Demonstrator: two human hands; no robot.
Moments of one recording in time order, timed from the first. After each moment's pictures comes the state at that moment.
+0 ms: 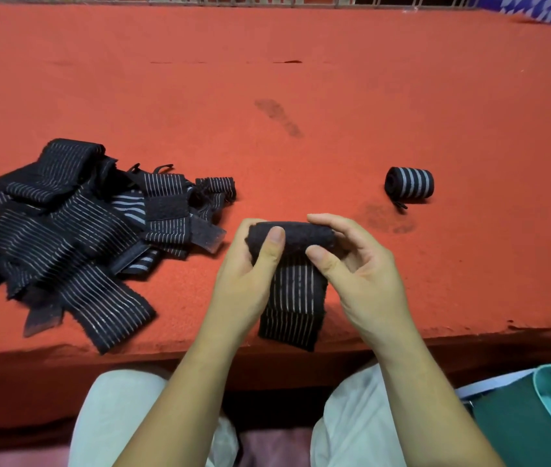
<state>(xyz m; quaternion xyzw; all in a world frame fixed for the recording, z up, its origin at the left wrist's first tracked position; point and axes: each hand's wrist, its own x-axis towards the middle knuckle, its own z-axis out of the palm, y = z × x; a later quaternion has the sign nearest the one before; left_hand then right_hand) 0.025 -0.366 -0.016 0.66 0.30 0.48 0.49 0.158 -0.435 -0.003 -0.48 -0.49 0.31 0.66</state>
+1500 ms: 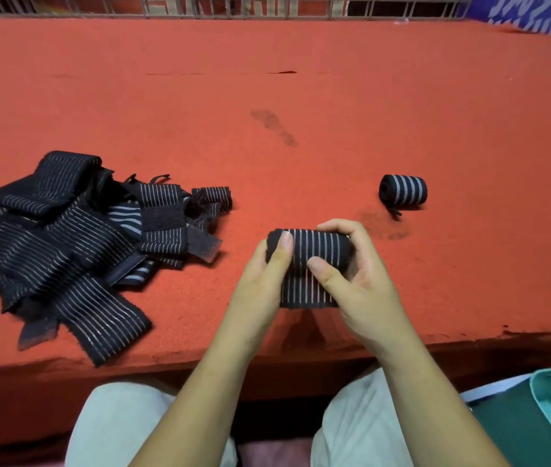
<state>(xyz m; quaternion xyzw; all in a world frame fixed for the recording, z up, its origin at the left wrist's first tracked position) 0.045 -0.369 -0.025 0.53 0.31 0.39 0.69 0.168 -0.436 -0.010 -0.50 -0.50 0.32 0.63</state>
